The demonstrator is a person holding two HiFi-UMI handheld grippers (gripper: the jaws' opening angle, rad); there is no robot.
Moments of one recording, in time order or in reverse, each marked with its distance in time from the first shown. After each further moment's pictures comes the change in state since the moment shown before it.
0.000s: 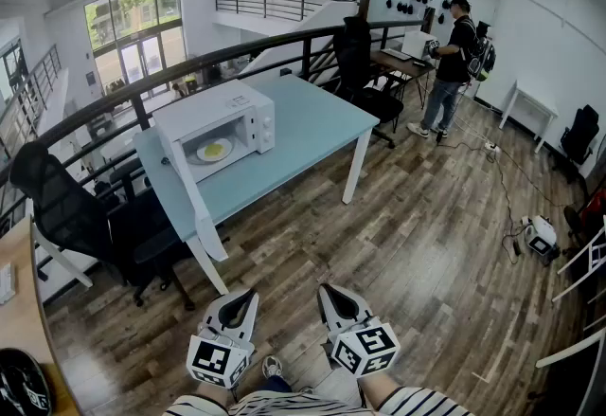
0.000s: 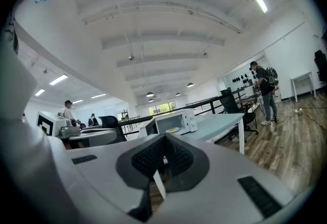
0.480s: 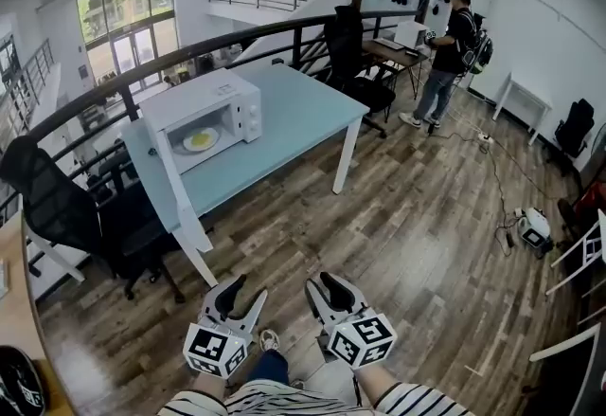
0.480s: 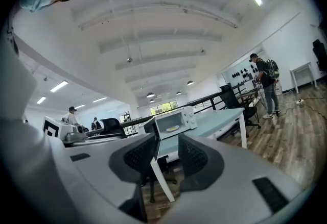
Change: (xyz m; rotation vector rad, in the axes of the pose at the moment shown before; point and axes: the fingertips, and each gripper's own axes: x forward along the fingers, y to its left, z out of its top) left arm 0.032 -0.026 -0.020 -0.103 0.025 -0.051; right arm -0.006 -0.027 -0.010 0.053 0.004 0.027
